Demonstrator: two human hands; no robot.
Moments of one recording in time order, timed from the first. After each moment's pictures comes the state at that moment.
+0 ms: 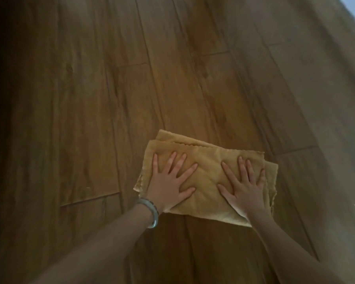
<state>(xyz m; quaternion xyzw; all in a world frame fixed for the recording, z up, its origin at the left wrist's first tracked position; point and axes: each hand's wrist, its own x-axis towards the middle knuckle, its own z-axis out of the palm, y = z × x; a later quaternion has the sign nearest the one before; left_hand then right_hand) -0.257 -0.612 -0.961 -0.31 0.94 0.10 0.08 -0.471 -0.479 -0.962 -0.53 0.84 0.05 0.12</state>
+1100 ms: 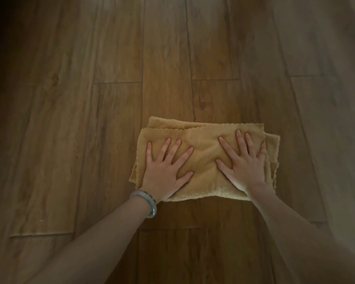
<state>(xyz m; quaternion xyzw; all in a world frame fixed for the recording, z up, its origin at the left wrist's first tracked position) -0.382 -0.716 -0.965 -0.45 0.89 0.09 0.03 -0.621 -0.668 -0.963 -0.63 0.77 0.06 0.10</state>
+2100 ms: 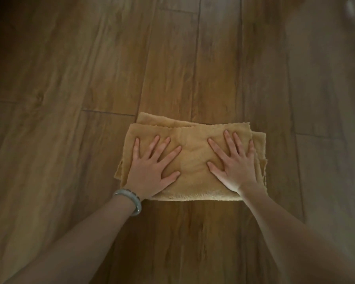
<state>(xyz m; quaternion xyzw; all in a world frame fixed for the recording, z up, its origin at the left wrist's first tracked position) -0.408 -0.842 -0.966 -0.48 0.87 0.08 -0.02 -0.670 -0.818 -0.963 -0.71 0.69 0.07 0.08</state>
